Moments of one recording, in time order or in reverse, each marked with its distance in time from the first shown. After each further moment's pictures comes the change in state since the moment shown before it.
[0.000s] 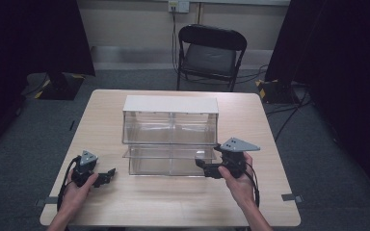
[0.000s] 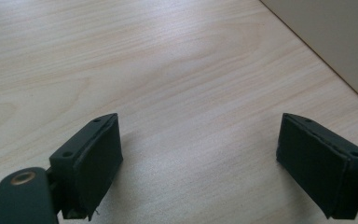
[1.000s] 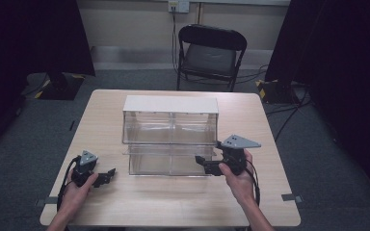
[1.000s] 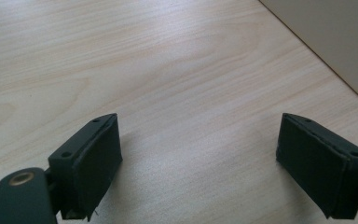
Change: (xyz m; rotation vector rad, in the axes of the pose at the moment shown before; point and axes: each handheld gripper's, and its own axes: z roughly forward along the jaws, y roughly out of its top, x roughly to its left) left arm 0.000 0.000 0.000 0.001 -0.005 0.002; right arm -0.003 0.006 0.001 -0.010 0.007 0.009
